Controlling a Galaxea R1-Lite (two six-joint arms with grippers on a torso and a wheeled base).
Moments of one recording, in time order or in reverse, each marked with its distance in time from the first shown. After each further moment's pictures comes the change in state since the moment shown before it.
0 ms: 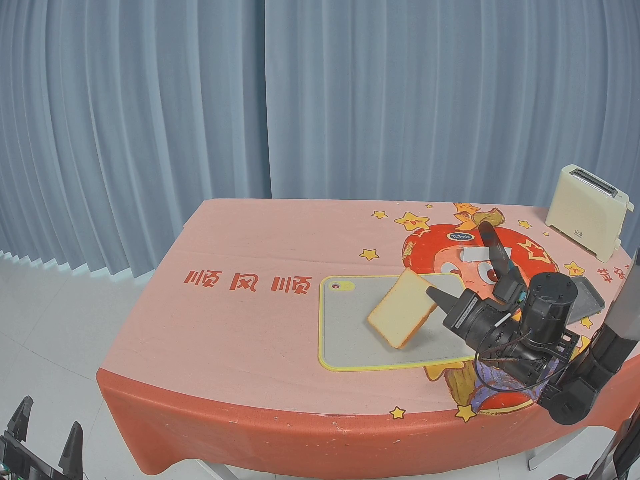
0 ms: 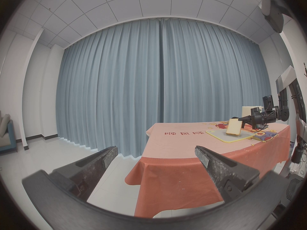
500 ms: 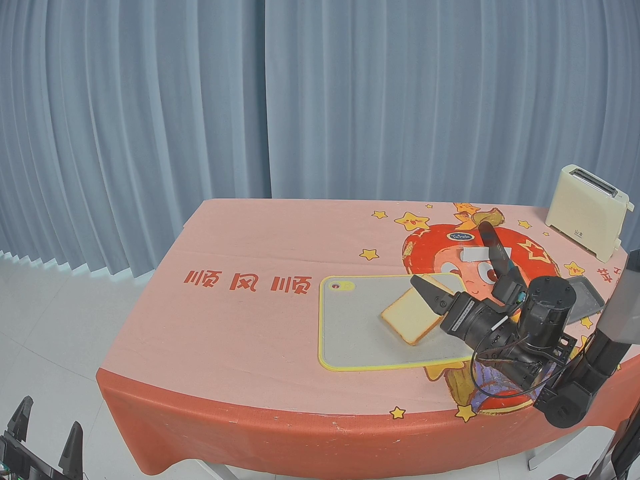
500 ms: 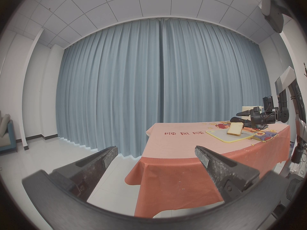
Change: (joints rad) left arm 0.000 0.000 0.000 0.000 0.000 0.000; right arm 0.004 0.030 0.011 -0.068 -0.051 -0.124
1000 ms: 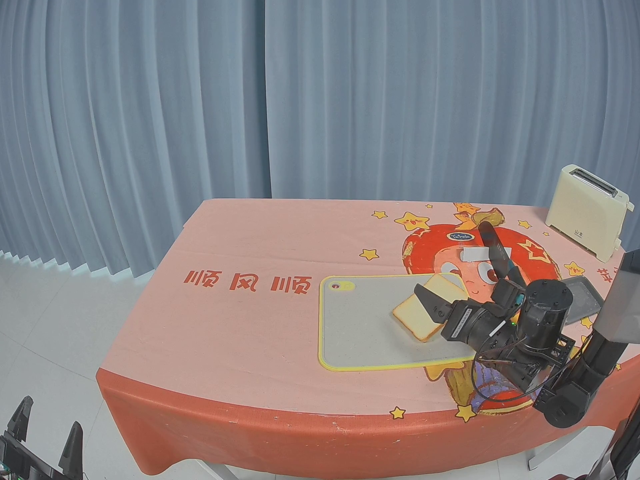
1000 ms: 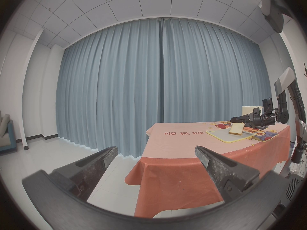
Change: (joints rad) left arm 0.000 0.000 0.000 0.000 0.000 0.000; right arm -0.017 0.021 0.011 0.003 -0.054 -0.185
